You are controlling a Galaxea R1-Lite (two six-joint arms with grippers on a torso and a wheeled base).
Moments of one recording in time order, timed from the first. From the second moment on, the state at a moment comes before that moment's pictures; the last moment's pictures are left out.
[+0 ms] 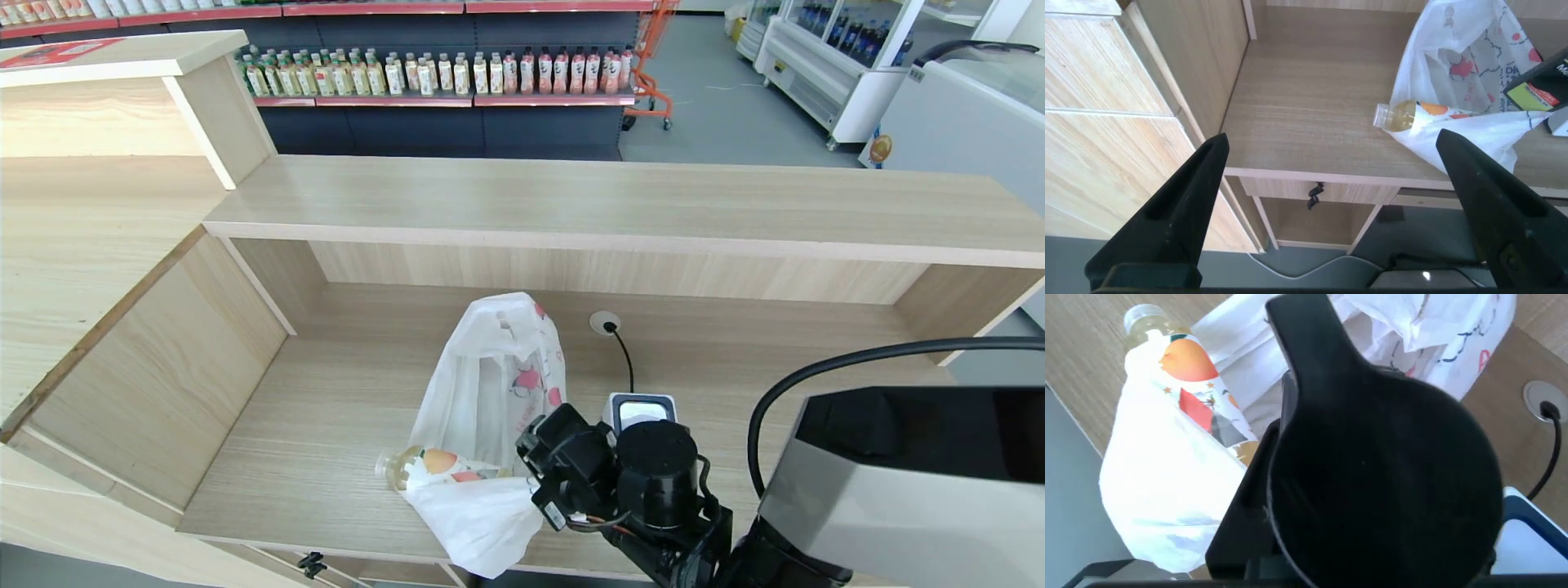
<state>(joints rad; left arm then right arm) 0.00 0.00 0.00 0.00 -0.02 0.00 0.84 2.24 -0.67 -1.41 -0.20 -0.34</state>
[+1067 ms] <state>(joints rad) 0.00 0.00 0.00 0.00 -0.02 0.00 0.82 2.33 -0.65 -1.57 -0.20 -0.33</state>
